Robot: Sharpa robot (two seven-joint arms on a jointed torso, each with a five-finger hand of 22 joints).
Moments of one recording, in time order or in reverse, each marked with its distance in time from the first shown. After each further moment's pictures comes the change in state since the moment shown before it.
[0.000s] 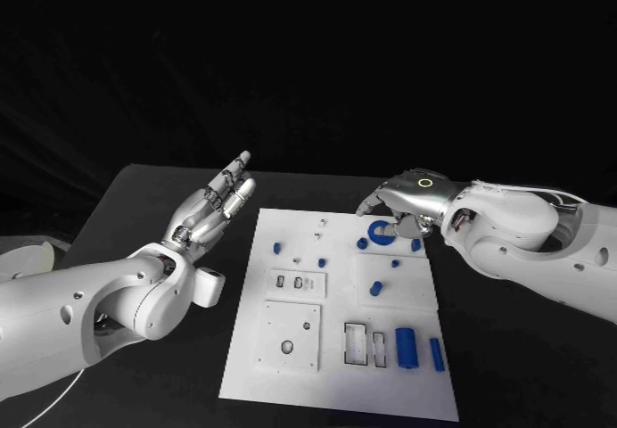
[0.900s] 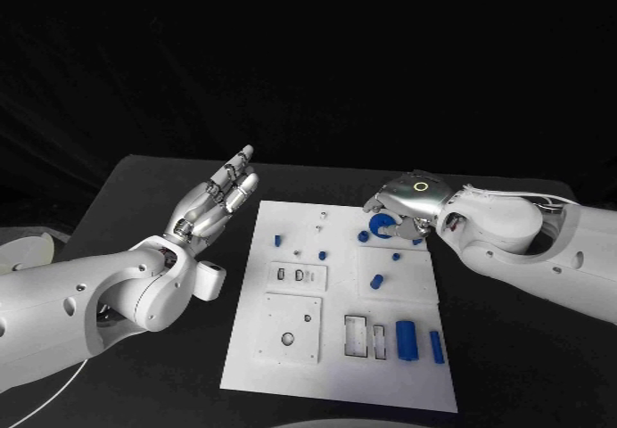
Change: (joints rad) left arm 0.000 0.013 -0.001 -0.016 -0.009 0.031 -0.004; left_hand 0.027 0.002 0.007 0.002 0.035 -0.020 0.009 0.004 -0.002 0.000 0.032 0.000 -0.001 0.000 0.007 0.000 0.000 0.000 -0.002 0.019 0.000 0.000; right arm -0.046 0.031 -0.004 -0.069 -0.094 0.002 -0.025; right_hand -0.053 -0.042 0.078 0.048 -0.046 0.013 0.075 -0.054 -0.013 0.086 0.046 -0.033 0.001 -0.002 0.010 0.139 0.090 -0.032 0.032 0.000 0.286 0.367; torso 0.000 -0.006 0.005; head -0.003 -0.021
